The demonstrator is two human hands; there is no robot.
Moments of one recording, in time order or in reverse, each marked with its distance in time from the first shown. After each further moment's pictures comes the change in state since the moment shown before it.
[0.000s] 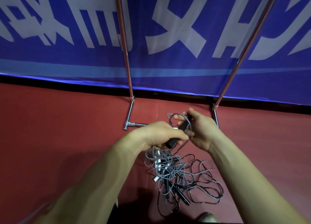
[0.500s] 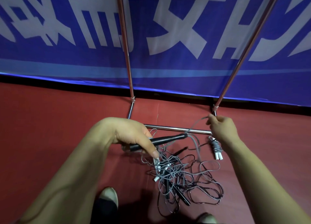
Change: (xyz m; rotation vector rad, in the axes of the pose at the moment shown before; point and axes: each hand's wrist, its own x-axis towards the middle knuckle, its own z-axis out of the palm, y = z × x) left_hand -0.042 -0.014 -0.060 0.305 -0.283 -0.155; right_hand 0.025 -0.006 -0.077 -0.859 0.501 -0.334
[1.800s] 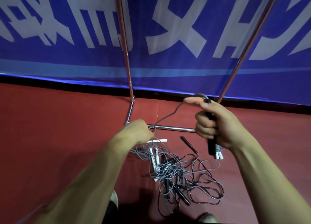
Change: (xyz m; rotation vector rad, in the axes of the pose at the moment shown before) left_hand 0.058 -0.011 0.010 0.303 0.655 -0.254; right_hand -0.061 -0.077 -0.031 0.870 -0.932 -0.169
